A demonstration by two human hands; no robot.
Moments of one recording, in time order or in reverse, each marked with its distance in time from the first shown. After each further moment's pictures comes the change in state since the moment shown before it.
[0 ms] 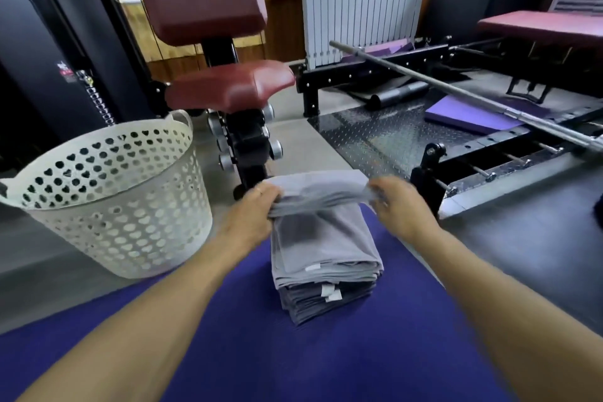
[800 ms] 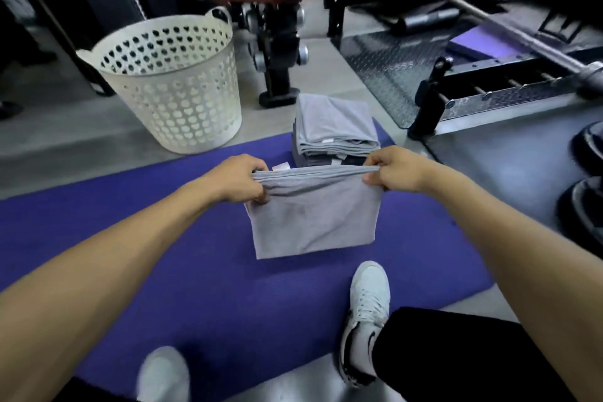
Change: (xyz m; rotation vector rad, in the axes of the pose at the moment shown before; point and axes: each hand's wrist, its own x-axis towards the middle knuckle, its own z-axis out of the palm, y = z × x) left_hand -0.252 0.068 -0.099 -0.148 -0.440 -0.378; right_hand -0.203 -0.094 -0.057 0.185 -0.606 0.137
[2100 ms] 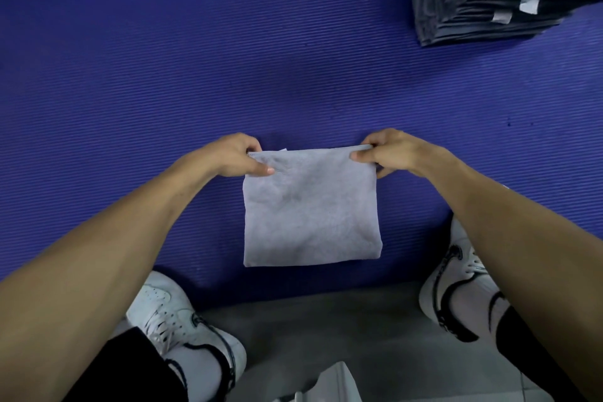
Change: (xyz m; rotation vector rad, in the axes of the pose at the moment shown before) left_hand 0.041 -0.304 0.181 -0.178 -0.531 -0.436; right_hand 0.148 0.036 0.310 0.183 -0.639 0.398
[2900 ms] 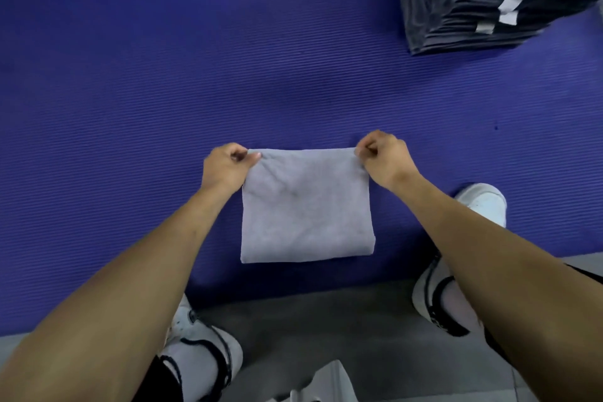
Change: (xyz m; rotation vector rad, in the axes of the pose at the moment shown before) left_hand -0.006 -0.008 0.052 -0.540 0.595 -0.091; right_hand -0.007 0.015 0.030 -0.074 0.526 -0.150
